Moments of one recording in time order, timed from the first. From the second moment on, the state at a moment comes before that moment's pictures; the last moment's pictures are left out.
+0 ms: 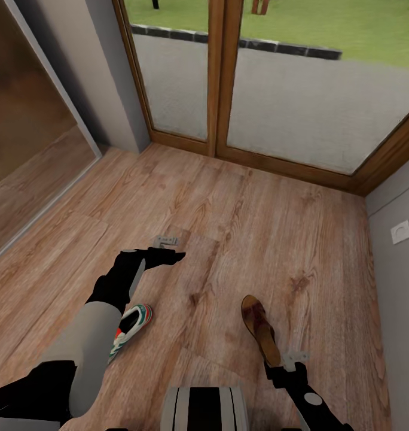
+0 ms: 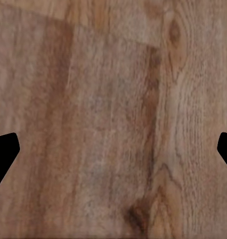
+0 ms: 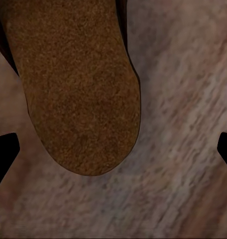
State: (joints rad) left arm -0.97 -0.11 0.09 -0.76 -0.20 0.51 -0.40; right arm -0.41 -0.01 -0.13 -0.49 0.22 -0.14 0.05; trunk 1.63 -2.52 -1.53
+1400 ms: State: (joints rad) left arm -0.97 -0.11 0.08 -0.76 -0.20 0.51 -0.40; right arm -0.41 -0.01 -0.13 -0.49 0.22 -0.14 0.05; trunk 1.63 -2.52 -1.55
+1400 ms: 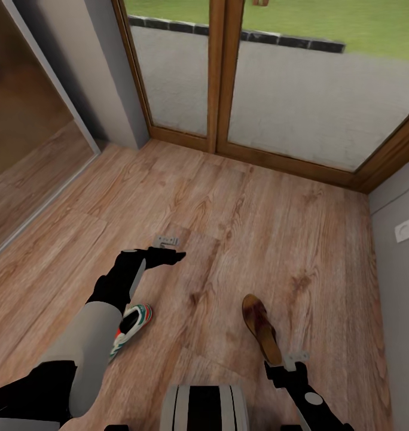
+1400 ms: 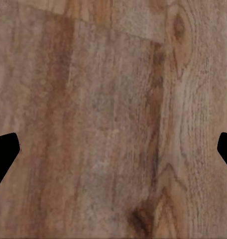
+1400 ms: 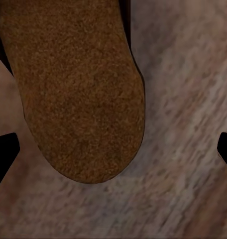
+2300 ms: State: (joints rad) left arm -0.97 -0.11 0.08 -0.76 -0.20 0.51 -0.40; right arm -0.41 -0.01 -0.14 -0.49 0.22 -0.14 0.05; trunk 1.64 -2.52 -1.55
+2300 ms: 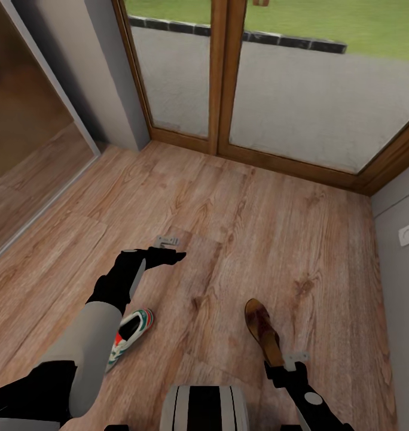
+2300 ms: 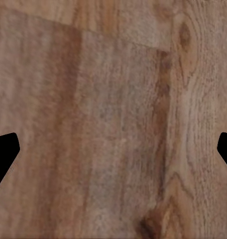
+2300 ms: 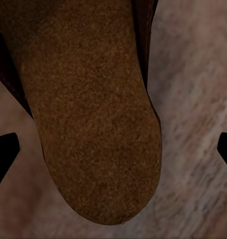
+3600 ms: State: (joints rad) left arm -0.97 -0.11 0.08 -0.76 -0.20 0.51 -0.40; right arm -0.41 -0.01 -0.14 -0.49 0.22 -0.14 0.04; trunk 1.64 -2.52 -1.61
